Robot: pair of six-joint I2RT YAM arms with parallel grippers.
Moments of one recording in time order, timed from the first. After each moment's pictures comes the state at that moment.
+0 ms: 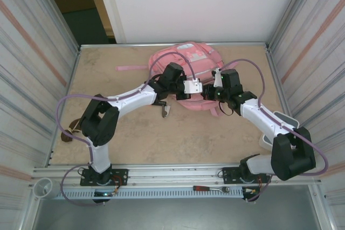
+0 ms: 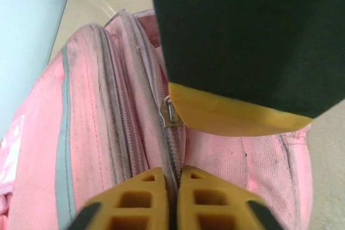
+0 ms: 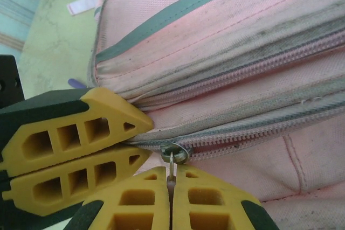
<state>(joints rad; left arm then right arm) -0.74 1.88 1.38 -0.13 0.28 0.85 0.35 1.32 0.86 -0.22 -0.31 0.47</state>
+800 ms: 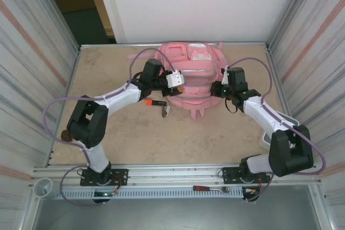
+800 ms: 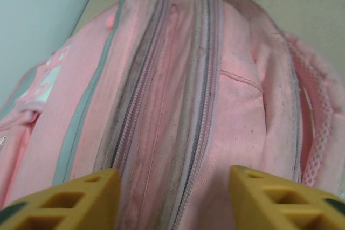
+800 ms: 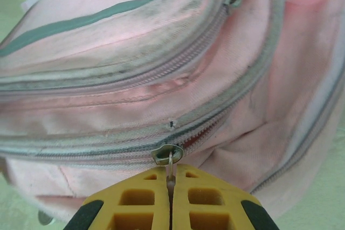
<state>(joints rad) -0.57 1.77 1.23 -0.04 0.44 0.76 0.26 1.35 0.88 -0.24 -0.18 0.44</state>
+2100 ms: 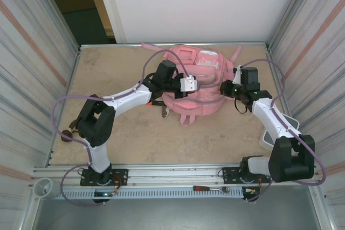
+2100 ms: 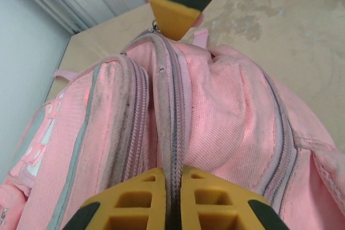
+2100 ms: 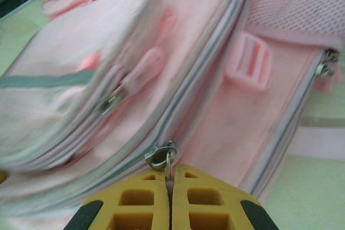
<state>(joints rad) -0.69 1.84 1.32 -0.02 0.52 0.82 0.08 1.30 0.88 -0.33 -0.29 0.43</state>
